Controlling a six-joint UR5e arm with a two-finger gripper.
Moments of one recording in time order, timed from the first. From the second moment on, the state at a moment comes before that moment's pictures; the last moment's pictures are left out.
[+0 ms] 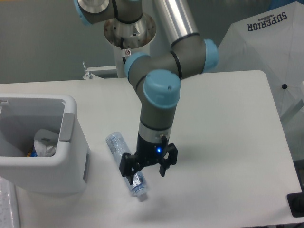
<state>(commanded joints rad) 2.37 -2.09 -1.48 -0.87 1.35 -0.03</state>
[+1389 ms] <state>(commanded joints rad) 2.27 -2.26 -1.44 -0.85 1.56 -0.07</state>
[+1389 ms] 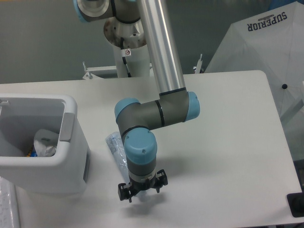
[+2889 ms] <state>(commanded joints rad) 2.25 -2.27 -1.44 -0.85 1.60 -0.10</state>
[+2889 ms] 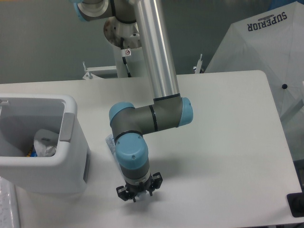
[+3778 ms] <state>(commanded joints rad) 2.25 -2.25 -1.43 -0.85 1.60 -0.10</state>
